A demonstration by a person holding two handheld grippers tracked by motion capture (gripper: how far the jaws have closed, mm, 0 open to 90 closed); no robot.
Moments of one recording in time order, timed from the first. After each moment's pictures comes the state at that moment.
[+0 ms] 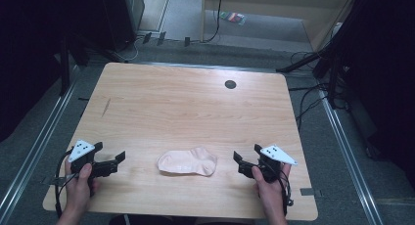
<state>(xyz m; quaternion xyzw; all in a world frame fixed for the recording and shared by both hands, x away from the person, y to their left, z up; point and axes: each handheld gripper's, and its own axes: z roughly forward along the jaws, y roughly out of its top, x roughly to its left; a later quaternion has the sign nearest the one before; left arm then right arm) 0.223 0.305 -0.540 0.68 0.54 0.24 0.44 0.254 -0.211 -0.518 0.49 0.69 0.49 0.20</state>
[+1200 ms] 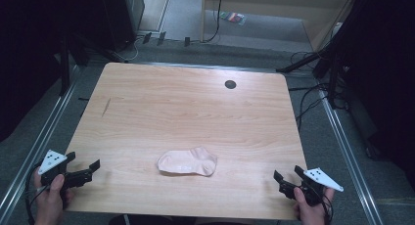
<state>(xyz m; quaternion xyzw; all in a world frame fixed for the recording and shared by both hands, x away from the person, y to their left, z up) 0.193 0.362 -0.550 0.66 0.57 0.26 0.41 0.211 -0.326 -0.546 0.55 0.67 0.44 0.23</state>
